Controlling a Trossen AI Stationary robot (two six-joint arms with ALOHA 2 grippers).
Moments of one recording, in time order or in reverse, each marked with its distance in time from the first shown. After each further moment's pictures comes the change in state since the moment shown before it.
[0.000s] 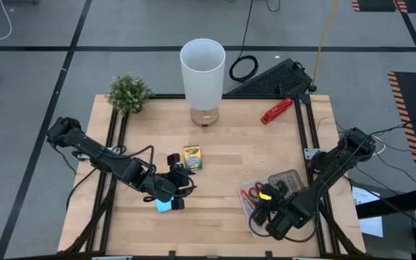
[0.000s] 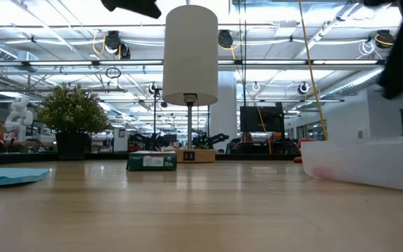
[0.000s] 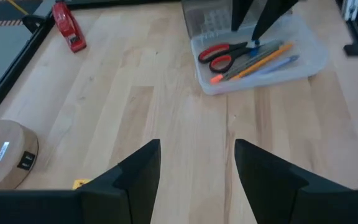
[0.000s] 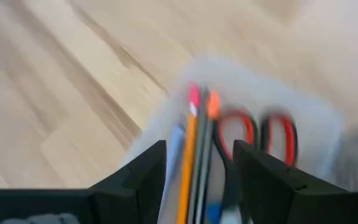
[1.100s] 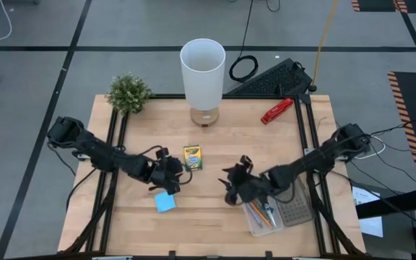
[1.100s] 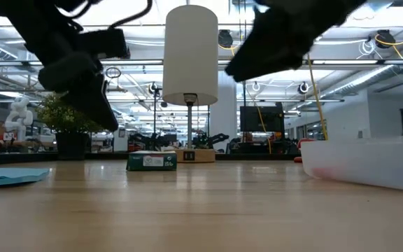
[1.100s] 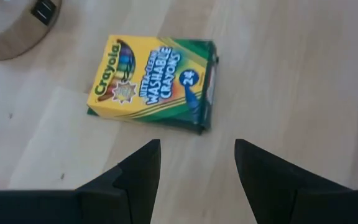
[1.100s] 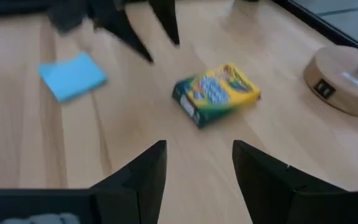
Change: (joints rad) left arm 0.123 0.000 -0.400 0.063 0.027 -0.196; right arm -0.362 0.001 -0.130 0.814 0.112 -1.057
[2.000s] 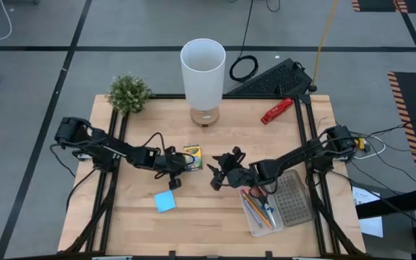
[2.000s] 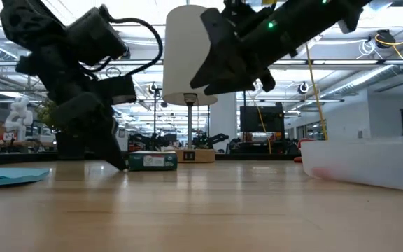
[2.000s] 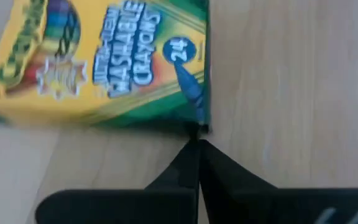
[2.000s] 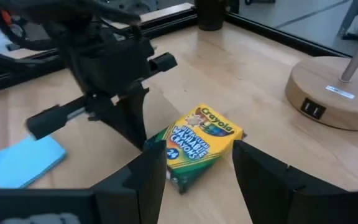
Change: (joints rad) left arm 0.241 0.082 -0.226 0.481 0.375 0.218; right arm -0.148 0.132 -0.001 0.324 0.032 0.010
